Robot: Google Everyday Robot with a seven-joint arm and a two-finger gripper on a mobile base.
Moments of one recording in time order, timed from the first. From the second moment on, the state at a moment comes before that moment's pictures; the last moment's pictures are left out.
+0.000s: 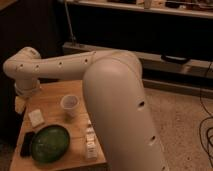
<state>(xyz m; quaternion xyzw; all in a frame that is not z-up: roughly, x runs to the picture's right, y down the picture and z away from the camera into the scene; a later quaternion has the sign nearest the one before) -0.379 0.057 0.710 -0.33 -0.09 0.26 0.90</state>
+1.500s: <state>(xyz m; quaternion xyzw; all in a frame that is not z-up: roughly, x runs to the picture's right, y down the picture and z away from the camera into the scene) -0.430 0.102 0.819 -0.36 -0.10 0.27 0.89</state>
